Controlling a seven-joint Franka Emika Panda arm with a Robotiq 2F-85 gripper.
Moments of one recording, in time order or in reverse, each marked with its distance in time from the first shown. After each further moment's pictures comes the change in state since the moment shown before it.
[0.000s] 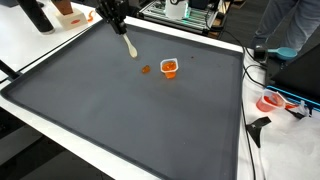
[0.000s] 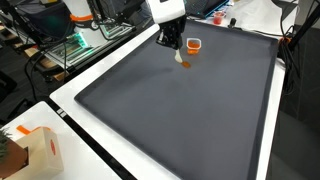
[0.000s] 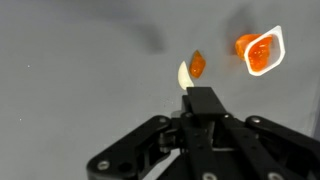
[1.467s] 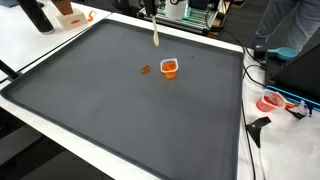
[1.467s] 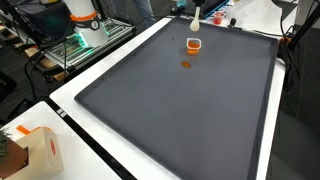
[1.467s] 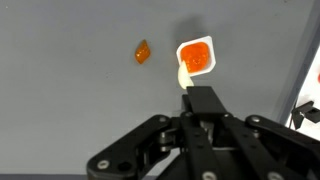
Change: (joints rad) arm 0.173 -0.082 0.136 0.169 -0.332 -0.169 0.282
